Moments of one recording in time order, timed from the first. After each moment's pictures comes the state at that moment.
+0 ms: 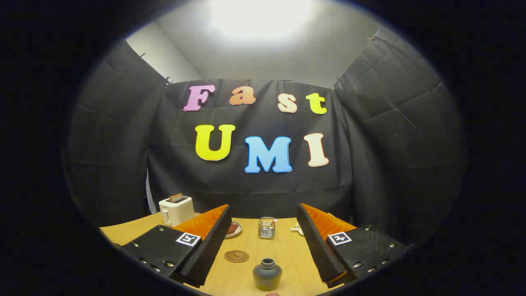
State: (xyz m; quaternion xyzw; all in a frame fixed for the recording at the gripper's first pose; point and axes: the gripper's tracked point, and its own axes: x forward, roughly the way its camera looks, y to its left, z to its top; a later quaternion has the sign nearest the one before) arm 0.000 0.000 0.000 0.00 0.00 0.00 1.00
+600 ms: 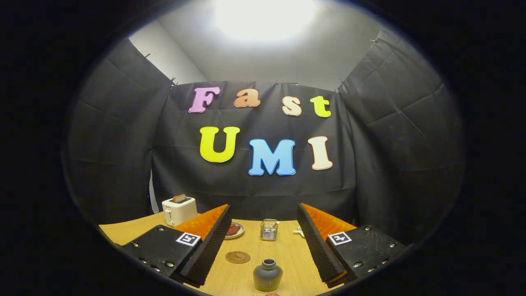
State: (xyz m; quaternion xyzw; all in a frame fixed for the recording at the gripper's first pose) arm -0.004 0.004 0.003 -0.01 -0.01 0.02 1.00
